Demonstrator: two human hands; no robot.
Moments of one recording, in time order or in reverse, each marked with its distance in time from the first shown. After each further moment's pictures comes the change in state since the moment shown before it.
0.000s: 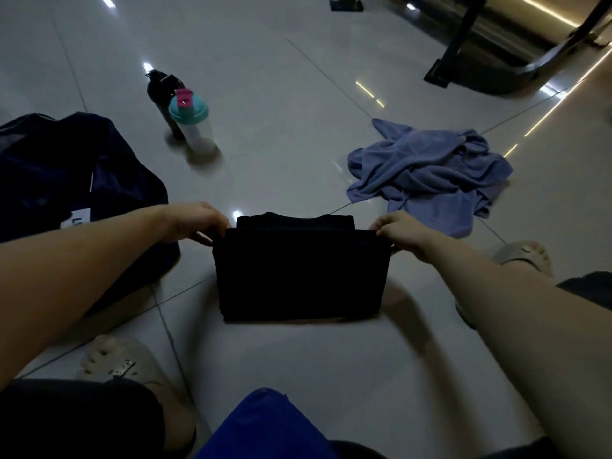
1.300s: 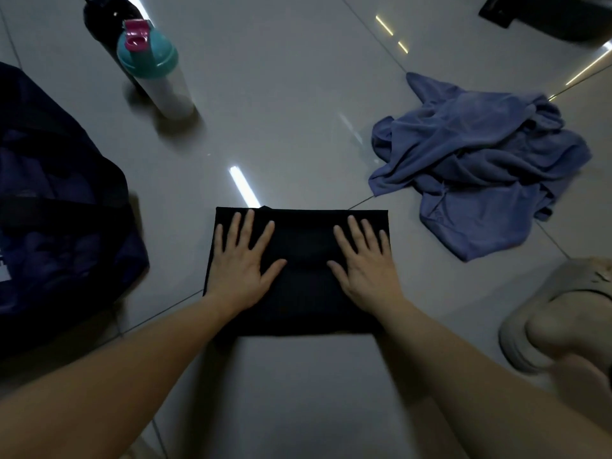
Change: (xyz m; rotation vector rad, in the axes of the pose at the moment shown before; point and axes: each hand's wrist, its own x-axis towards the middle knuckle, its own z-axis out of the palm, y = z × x) left_hand 0.114 -0.065 0.130 0.905 0.589 0.318; right_hand 0.103 0.071 0.123 -0.966 0.301 -0.342
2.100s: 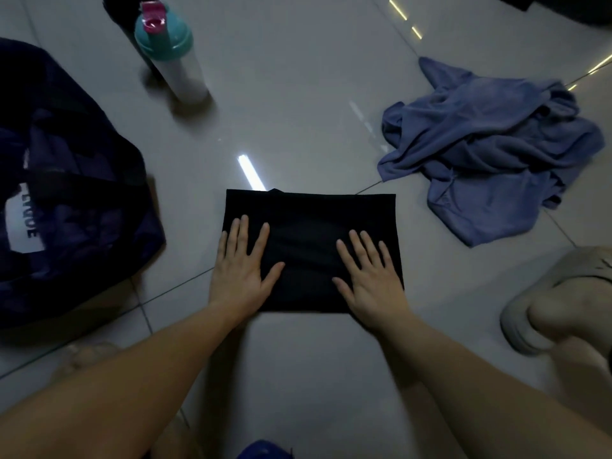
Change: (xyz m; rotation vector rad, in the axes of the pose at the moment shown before) left_hand -0.056 -0.001 0.008 -0.053 0.010 -0.084; right_hand -0.057 -0.011 0.013 -0.019 -0.052 -0.094
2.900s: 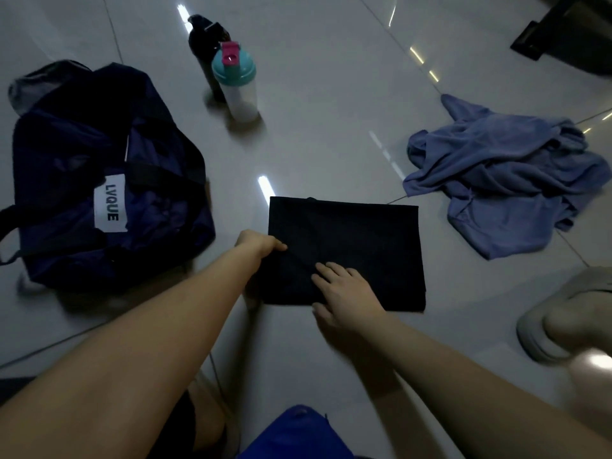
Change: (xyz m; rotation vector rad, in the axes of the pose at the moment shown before) left_hand 0.033 -0.025 -0.076 -1.065 -0.320 -0.951; right_hand -0.002 -0.108 -0.054 0.036 -0.190 -0.270
